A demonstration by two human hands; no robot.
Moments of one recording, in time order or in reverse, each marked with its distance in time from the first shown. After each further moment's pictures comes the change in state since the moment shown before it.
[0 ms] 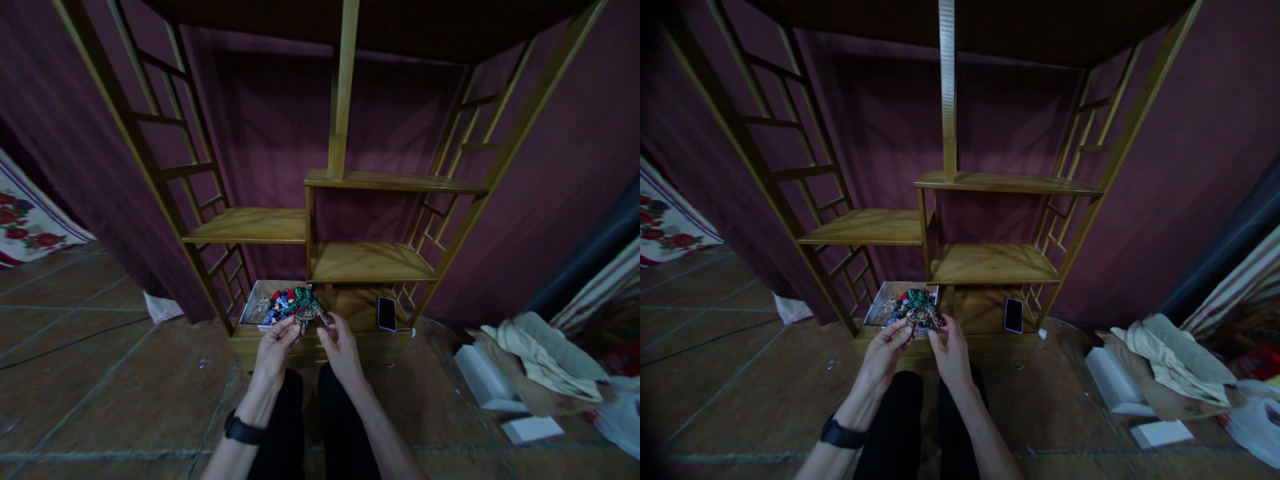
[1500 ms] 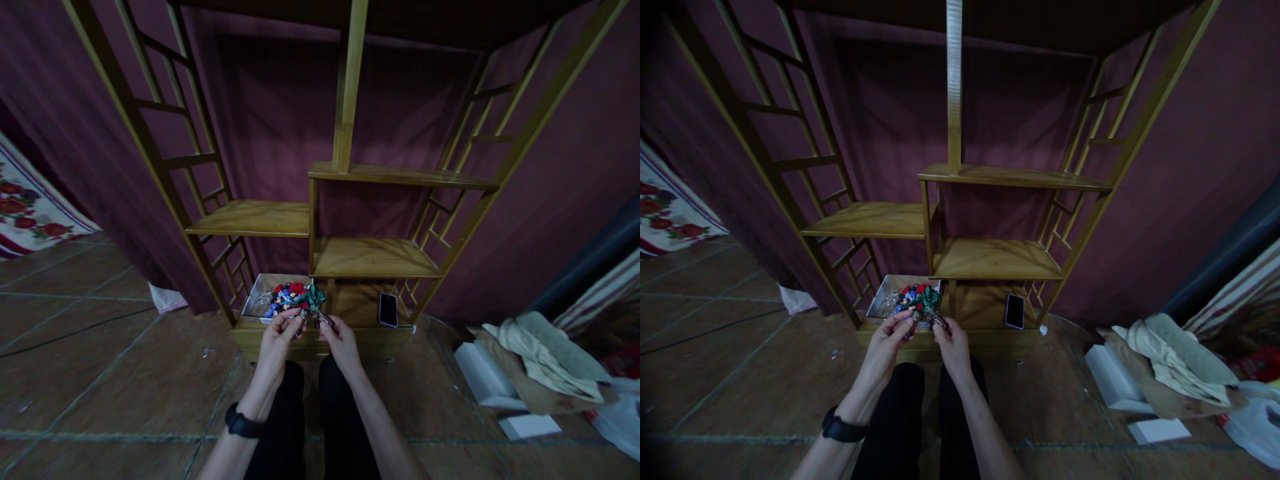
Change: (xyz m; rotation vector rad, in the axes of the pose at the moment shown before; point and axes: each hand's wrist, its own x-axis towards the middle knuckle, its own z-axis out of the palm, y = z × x) left_hand -0.007 0.003 0.003 0.153 -0.010 0.075; right_hand 0.001 0.034 0.013 0.293 -0.066 0.296
